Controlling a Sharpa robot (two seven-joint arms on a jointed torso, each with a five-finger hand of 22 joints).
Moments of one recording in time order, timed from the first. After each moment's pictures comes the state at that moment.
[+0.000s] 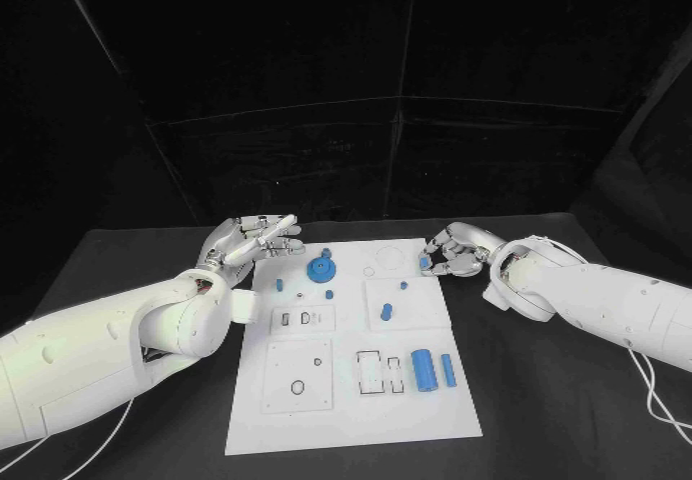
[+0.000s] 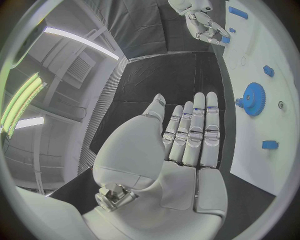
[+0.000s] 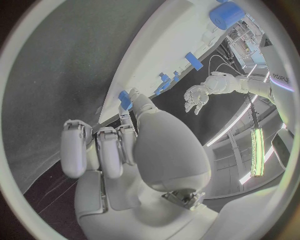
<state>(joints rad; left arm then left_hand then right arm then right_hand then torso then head) 1.17 -0.83 -0.02 1.49 0.02 -0.35 0.50 1.39 0.06 -0.07 0.12 0.10 0.96 0.21 0.12 0.07 1.04 0.16 0.13 0.07 1.13 0.11 0.18 0.21 0.17 1.03 0.22 0.22 0.10 1.19 -0.77 -0.02 1.16 -1.14 -0.25 0.15 1.45 -0.02 0.06 0.05 0.23 1.02 0.15 0.10 0.08 1.47 0.08 1.44 1.31 1.47 0.01 1.55 1.31 0.05 1.42 0.12 1.47 1.31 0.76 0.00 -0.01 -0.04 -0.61</state>
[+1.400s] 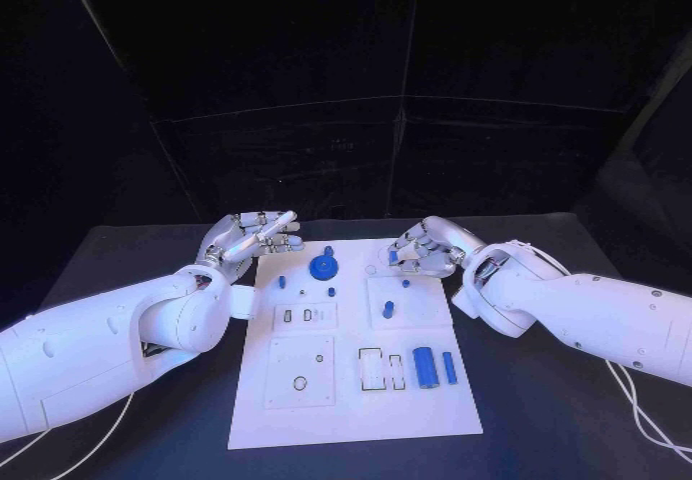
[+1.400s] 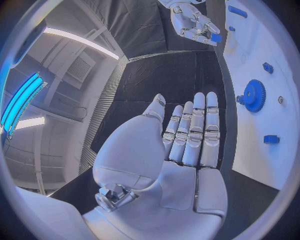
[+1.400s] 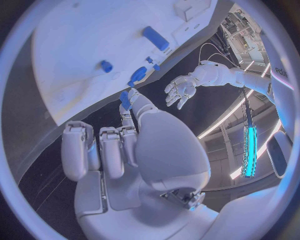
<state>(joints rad) 1.17 -0.84 -0.02 1.49 0.02 -0.35 0.49 1.39 0.06 -0.07 0.12 0.10 0.96 0.21 0.12 0.07 1.04 0.16 0.12 0.07 1.13 0.11 0.18 0.21 0.17 1.03 0.22 0.22 0.10 1.19 -0.79 -0.01 1.48 -1.15 -0.44 -0.02 1.44 0.04 0.15 0.02 0.21 1.07 0.14 0.13 0.08 1.47 0.04 1.46 1.31 1.47 -0.02 1.55 1.31 0.05 1.45 0.09 1.48 1.31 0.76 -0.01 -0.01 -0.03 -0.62</state>
